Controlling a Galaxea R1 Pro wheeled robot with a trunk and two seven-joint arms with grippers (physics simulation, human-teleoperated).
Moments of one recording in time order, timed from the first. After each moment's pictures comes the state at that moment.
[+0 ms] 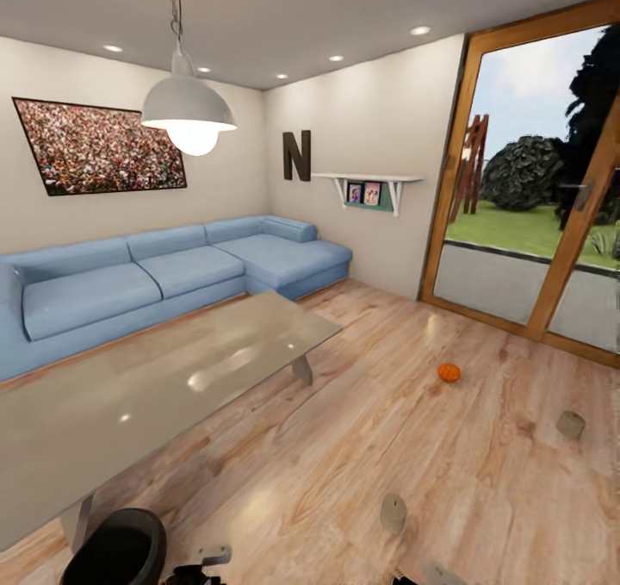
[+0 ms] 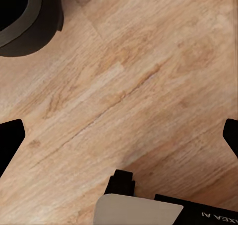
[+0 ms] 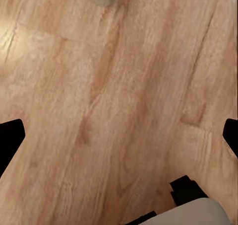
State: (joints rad) left arm -0.48 -0.08 0.10 -0.17 0.00 0.27 0.29; right arm -0.32 0.11 -0.15 -0.40 -0.29 0.13 -0.29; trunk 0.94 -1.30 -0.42
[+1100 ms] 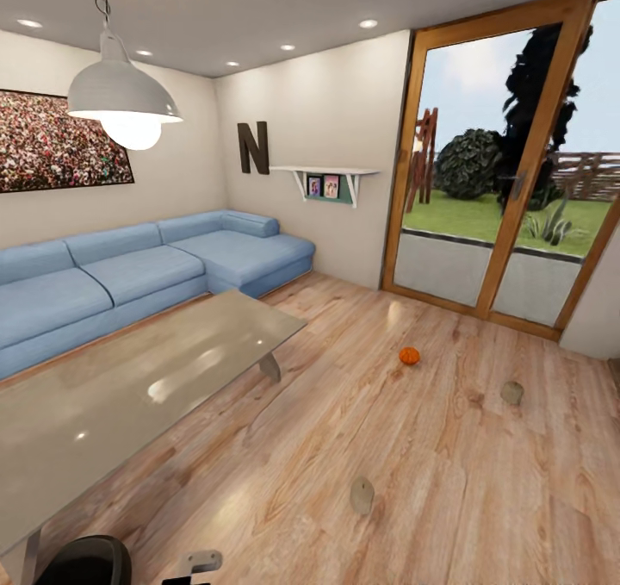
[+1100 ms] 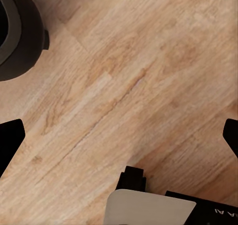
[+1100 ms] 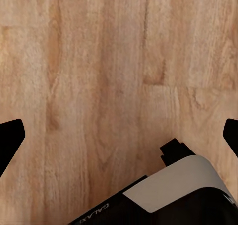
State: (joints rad) left arm -0.47 -0.05 0.10 -0.13 -0.01 0.19 0.28; right arm -0.31 0.11 -0.25 -0.29 -0.29 0.07 -0.29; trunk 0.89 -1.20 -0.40
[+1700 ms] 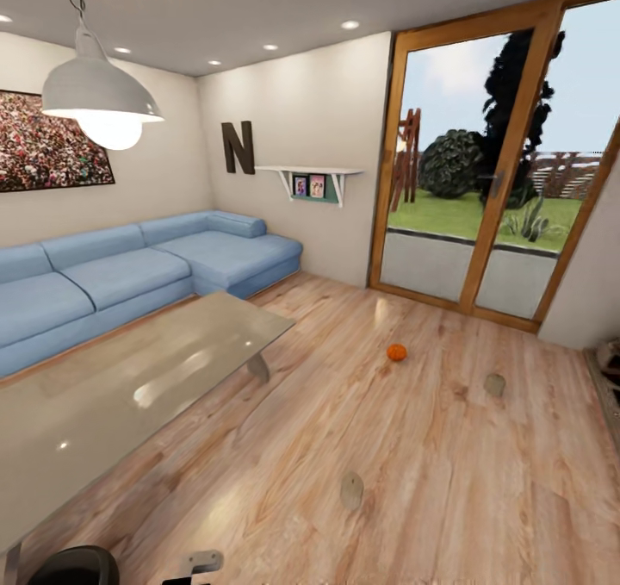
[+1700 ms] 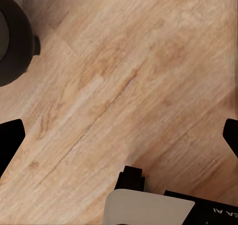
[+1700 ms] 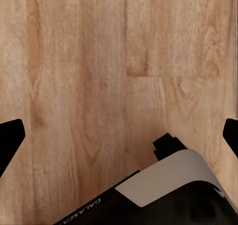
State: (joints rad) left arm -0.47 -0.06 0.10 -0.13 -0.01 0.19 0.28; right arm -0.29 0.10 -0.25 -0.28 -0.30 0.07 -0.28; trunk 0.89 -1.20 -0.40
